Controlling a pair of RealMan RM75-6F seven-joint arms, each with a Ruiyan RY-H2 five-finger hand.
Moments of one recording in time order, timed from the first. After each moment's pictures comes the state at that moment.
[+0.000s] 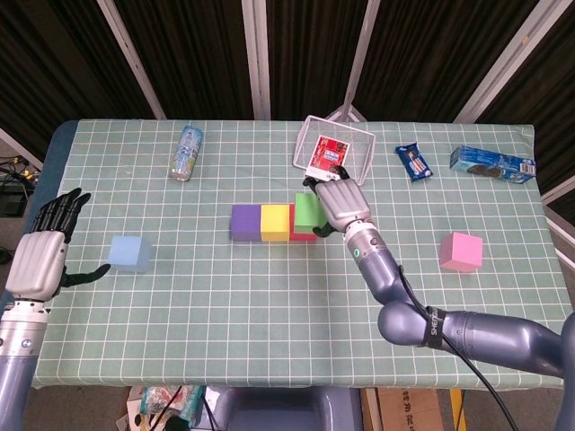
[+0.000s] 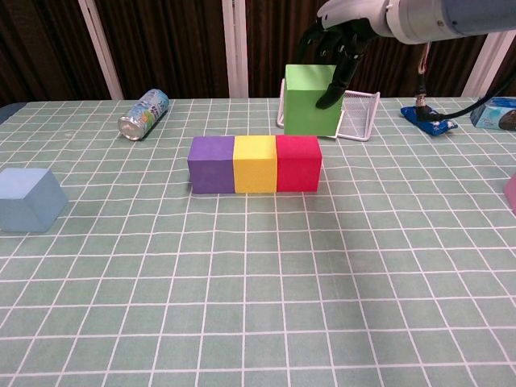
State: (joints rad) left arm -0.31 -1.04 -0.20 -2.02 1.22 1.40 0.23; right arm 1.18 -1.30 0.34 -1.70 -0.27 0.91 -0.71
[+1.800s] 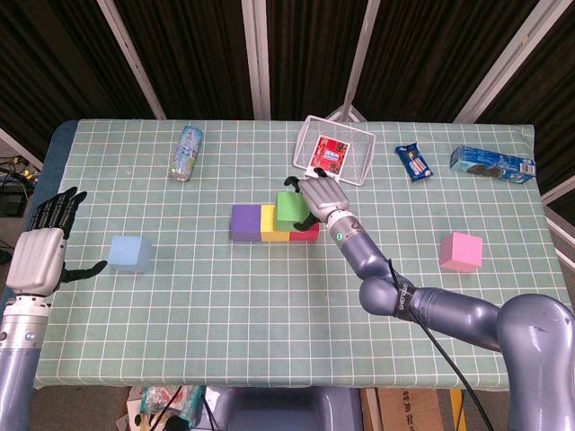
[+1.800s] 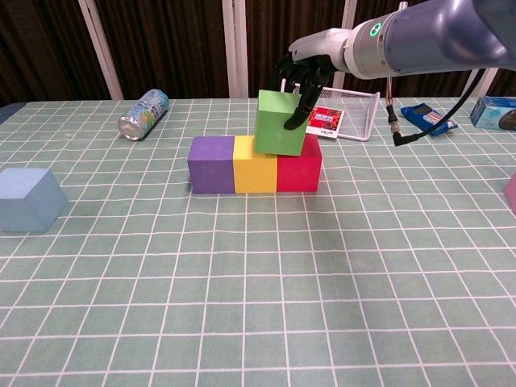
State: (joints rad) left arm -0.33 -1.07 -0.21 -1.97 1.16 1.38 0.26; right arm 1.26 -1.47 0.25 -1.32 -0.41 0.65 -0.38
